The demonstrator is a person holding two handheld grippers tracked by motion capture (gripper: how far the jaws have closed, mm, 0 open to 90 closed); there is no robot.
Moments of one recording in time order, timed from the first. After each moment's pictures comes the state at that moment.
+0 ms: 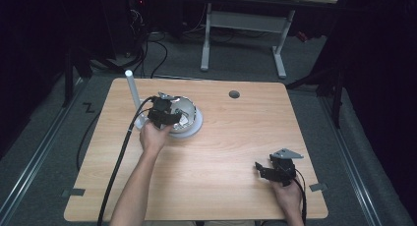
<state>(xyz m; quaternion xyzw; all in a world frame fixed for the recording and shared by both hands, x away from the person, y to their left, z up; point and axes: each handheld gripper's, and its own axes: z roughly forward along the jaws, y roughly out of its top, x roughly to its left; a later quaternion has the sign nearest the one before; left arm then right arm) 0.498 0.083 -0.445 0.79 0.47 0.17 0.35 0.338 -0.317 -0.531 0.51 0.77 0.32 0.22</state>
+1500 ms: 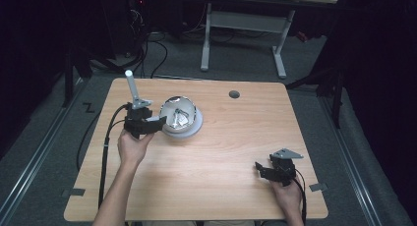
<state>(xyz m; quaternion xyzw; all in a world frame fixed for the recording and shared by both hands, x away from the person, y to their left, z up) 0.440 0.141 -0.417 0.76 0.47 0.19 0.41 0.338 -0.317 -0.531 0.51 0.77 0.32 0.22</state>
